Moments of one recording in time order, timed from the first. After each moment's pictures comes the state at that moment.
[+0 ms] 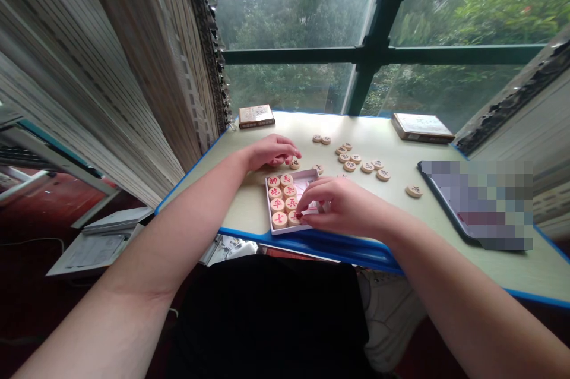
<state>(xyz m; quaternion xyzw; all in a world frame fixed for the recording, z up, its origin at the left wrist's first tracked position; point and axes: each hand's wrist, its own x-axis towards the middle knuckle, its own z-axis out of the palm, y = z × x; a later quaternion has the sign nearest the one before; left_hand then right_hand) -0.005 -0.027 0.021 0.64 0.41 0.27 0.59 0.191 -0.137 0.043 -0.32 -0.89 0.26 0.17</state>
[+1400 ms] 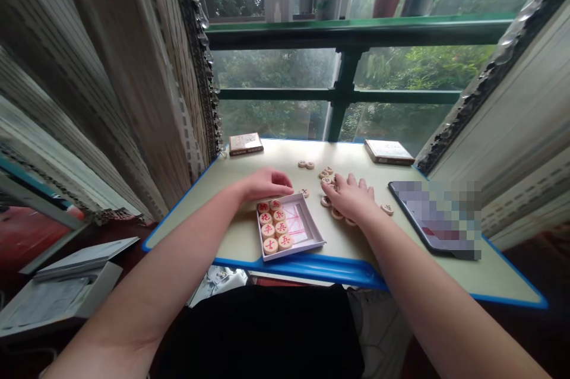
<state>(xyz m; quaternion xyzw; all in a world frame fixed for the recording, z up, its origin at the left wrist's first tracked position) 0.004 -0.037 0.021 0.76 0.40 0.21 0.45 0.232 -0.073 0.002 -0.76 -0.64 0.08 0.07</state>
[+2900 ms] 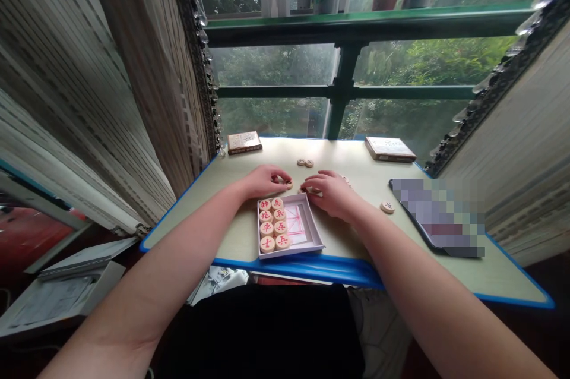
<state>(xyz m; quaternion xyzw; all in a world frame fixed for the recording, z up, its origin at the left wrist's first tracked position) 0.002 -0.023 0.008 0.83 0.44 0.21 0.28 0.216 -0.067 0.006 -0.49 -0.86 0.02 0.16</state>
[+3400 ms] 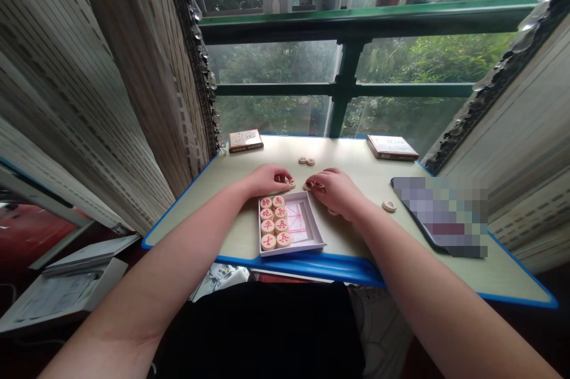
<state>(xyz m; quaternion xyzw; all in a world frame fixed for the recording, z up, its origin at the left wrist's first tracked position) 0.006 -0.021 0.004 0.83 0.45 0.19 0.26 0.218 -0.067 0.008 -0.53 -0.83 0.01 0.16</state>
